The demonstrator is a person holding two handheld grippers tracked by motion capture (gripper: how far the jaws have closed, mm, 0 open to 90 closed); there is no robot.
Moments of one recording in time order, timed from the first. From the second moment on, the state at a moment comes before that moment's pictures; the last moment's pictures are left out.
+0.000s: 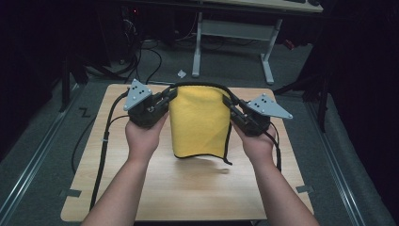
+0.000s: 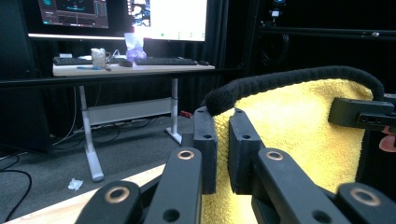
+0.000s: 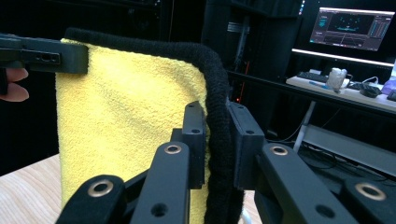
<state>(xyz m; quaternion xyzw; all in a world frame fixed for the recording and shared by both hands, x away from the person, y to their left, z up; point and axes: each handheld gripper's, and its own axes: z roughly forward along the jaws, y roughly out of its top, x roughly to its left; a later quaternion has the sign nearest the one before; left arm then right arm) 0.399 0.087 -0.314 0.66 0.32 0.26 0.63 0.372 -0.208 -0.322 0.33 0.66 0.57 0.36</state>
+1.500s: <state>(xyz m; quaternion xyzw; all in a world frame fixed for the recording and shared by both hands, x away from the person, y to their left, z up) 0.540 0.069 -0.369 0.72 0.37 0.24 0.53 0.509 -0.221 -0.358 0.37 0.71 0.51 0.31</state>
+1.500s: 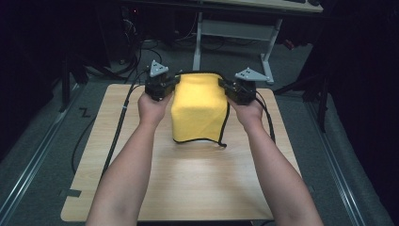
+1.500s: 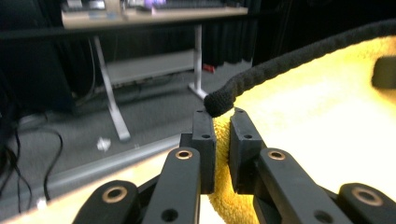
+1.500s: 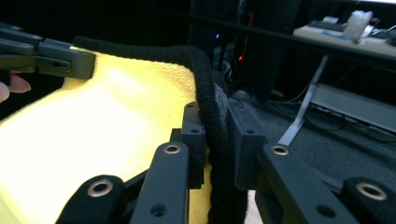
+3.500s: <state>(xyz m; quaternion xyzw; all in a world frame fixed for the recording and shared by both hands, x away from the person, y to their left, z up) 0.518 0.086 -0.474 0.74 0.40 0.11 0.52 0.524 -0.242 -0.447 0.48 0.70 0.50 0.18</state>
